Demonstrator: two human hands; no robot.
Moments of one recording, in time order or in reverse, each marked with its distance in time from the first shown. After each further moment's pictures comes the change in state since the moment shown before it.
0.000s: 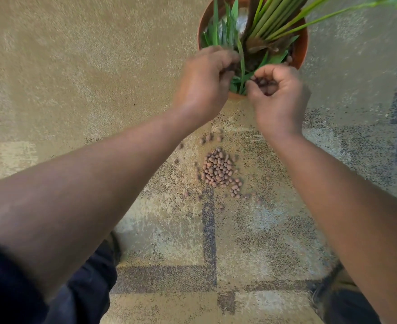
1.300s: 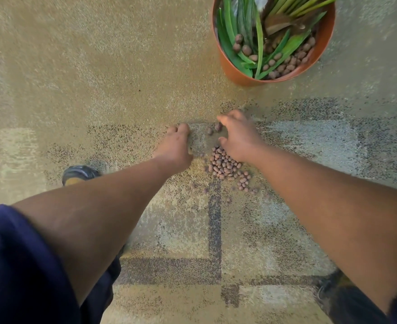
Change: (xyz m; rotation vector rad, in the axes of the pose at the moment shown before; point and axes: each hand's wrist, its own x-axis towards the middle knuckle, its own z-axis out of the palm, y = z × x) left_hand -0.124 -0.116 0.045 0.224 -0.547 -0.516; right_hand -0.055 0.069 0.079 -0.538 -0.722 -0.023
